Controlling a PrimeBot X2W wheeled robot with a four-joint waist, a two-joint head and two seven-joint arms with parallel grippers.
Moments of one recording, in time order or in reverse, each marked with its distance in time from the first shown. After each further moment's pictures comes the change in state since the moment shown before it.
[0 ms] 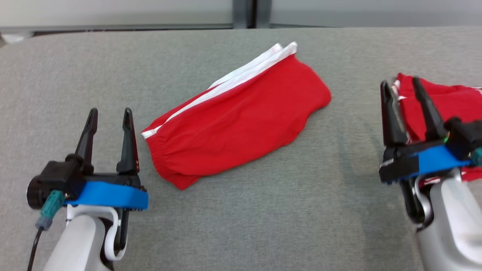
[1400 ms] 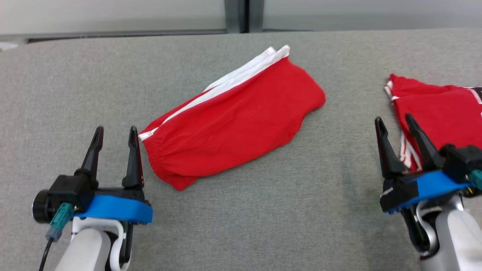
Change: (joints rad) left arm 0.089 0.022 -0.026 -0.023 0.009 0.044 0.012; right arm 0.229 0.044 -0.049 -0.222 0.000 0.000 0.195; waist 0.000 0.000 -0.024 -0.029
